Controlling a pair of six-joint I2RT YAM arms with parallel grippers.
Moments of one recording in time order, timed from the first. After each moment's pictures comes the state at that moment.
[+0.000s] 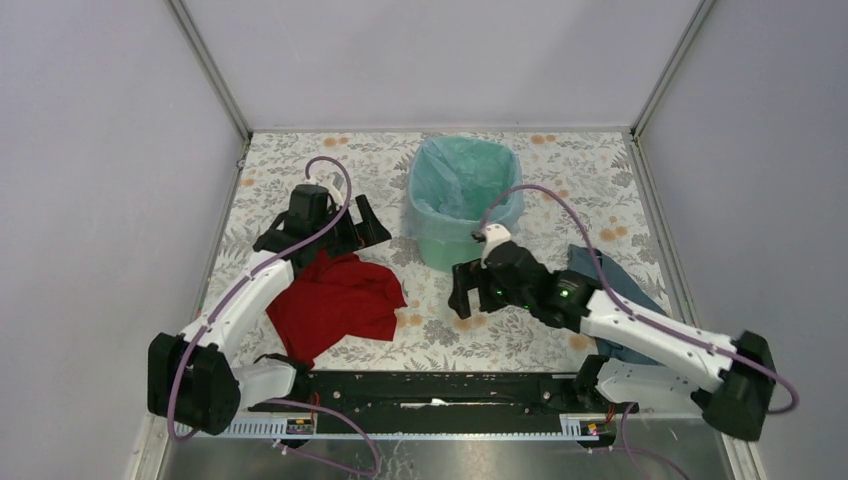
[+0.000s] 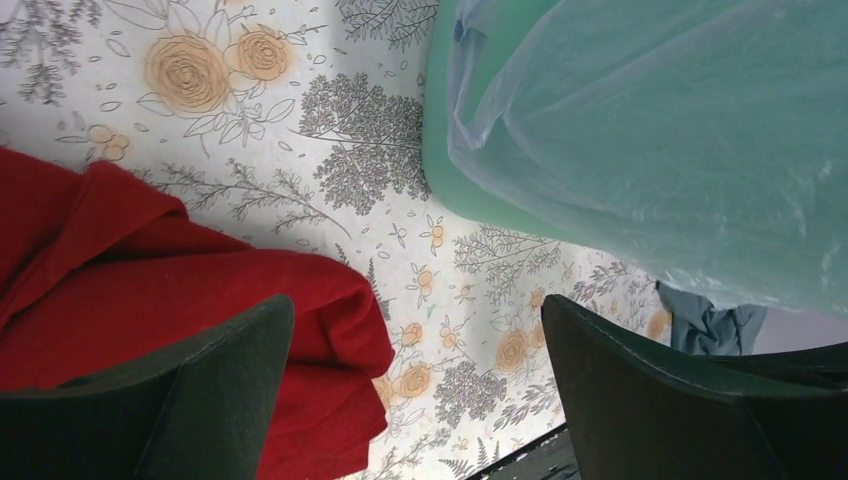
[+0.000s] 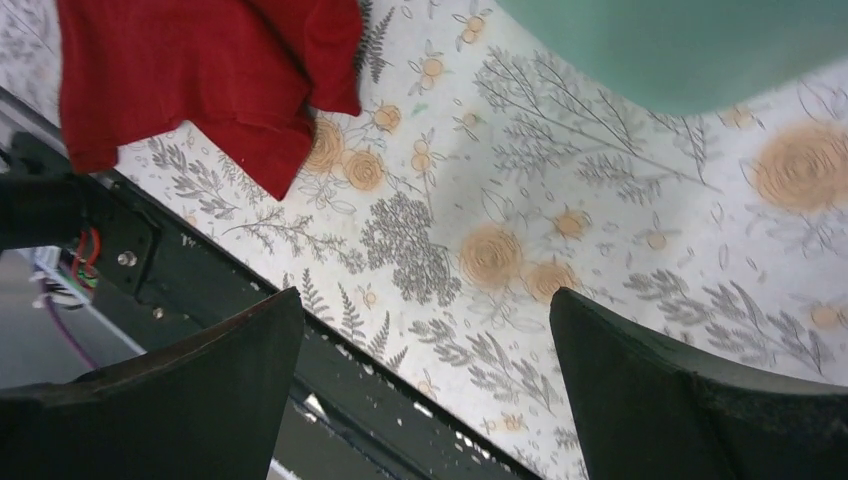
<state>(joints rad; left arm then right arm) -0.29 1.20 0.87 -0.38 0.30 -0.60 0.91 0.99 0.78 -0.51 0.05 0.56</state>
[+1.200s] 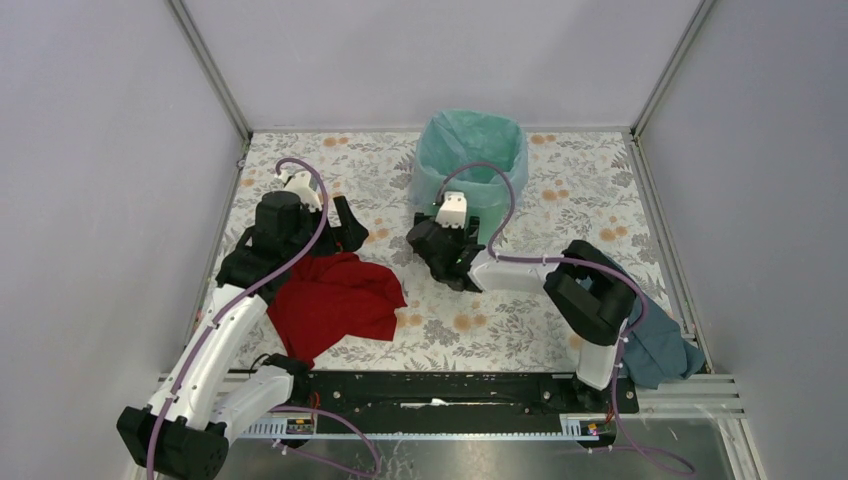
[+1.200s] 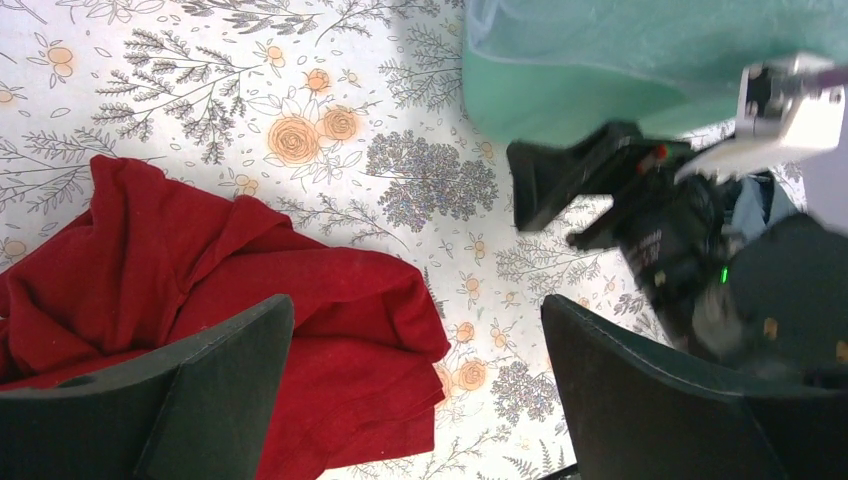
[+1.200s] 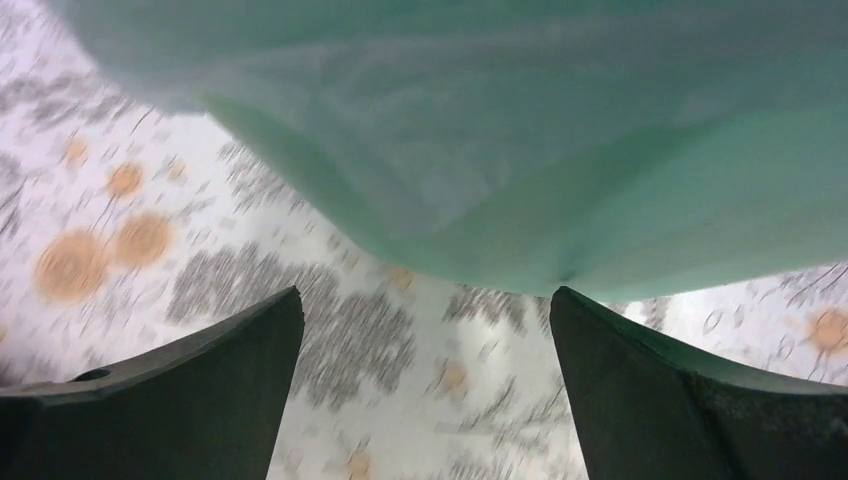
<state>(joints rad) -0.29 0.92 0.94 -0.58 0.14 -0.42 0.98 1.84 1.10 -0.01 0.84 0.67</state>
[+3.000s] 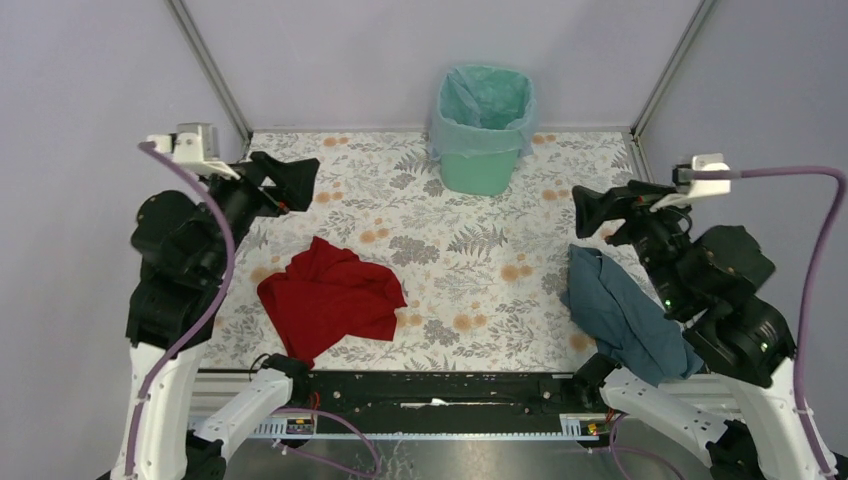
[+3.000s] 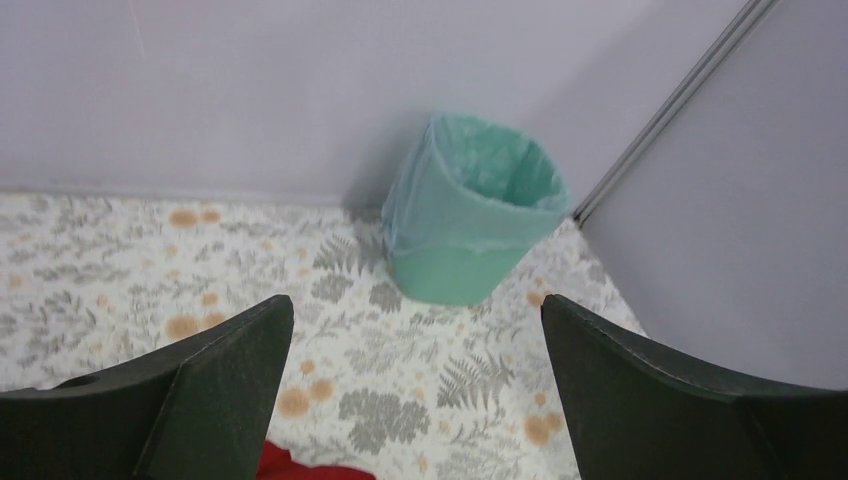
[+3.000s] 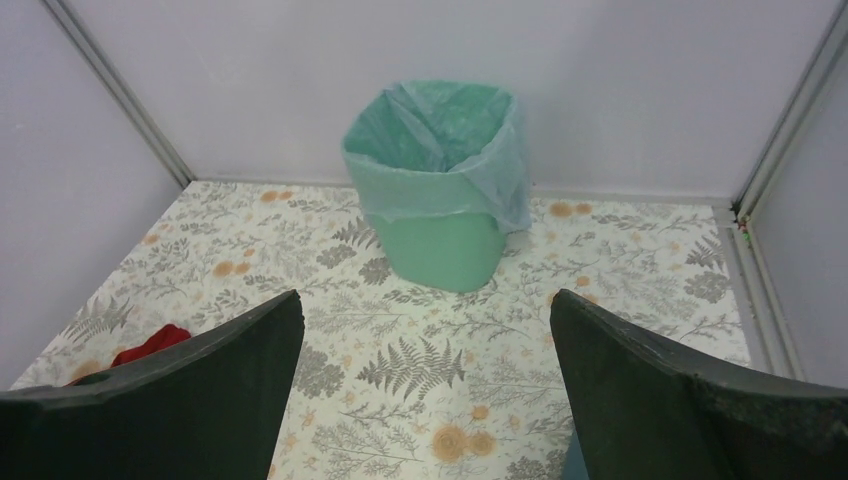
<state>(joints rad) -0.29 0.83 1.42 -0.58 0.02 -0.36 0.70 0.75 1.40 -0.66 0.47 0.14</state>
